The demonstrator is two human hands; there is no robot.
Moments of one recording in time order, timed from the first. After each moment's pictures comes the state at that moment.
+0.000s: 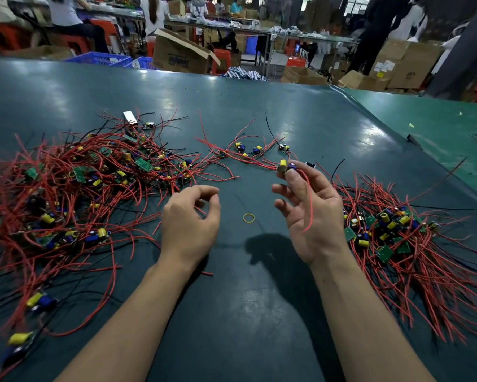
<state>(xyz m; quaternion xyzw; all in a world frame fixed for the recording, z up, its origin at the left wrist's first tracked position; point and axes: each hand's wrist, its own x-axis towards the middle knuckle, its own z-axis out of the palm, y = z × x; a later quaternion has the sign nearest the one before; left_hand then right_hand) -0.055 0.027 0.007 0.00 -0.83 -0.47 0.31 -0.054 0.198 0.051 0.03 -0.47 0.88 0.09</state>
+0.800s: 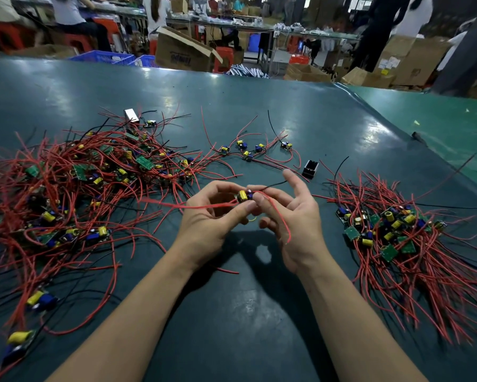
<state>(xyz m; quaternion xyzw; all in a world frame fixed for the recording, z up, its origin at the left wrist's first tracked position) -0.046 0.044 0.019 -0.13 -0.64 -0.75 0.10 -0.048 0.179 0.035 0.02 -0.57 0.82 0.03</state>
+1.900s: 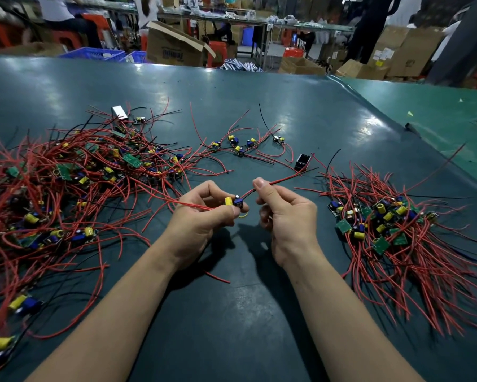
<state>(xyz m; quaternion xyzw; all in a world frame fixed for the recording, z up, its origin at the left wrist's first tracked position) -0.049 0.041 0.021 -0.09 -0.57 -0.82 -0.03 -0.055 0.179 0.030 -0.10 -0.57 0.81 0.10</state>
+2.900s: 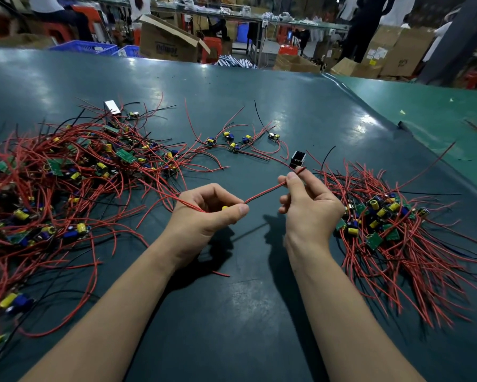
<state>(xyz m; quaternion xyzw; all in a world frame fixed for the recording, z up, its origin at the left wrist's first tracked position) -0.045 0.047 0.020 -0.11 -0.63 -0.77 -0.01 -0.064 0.197 0.026 -0.17 -0.54 0.78 0.28</state>
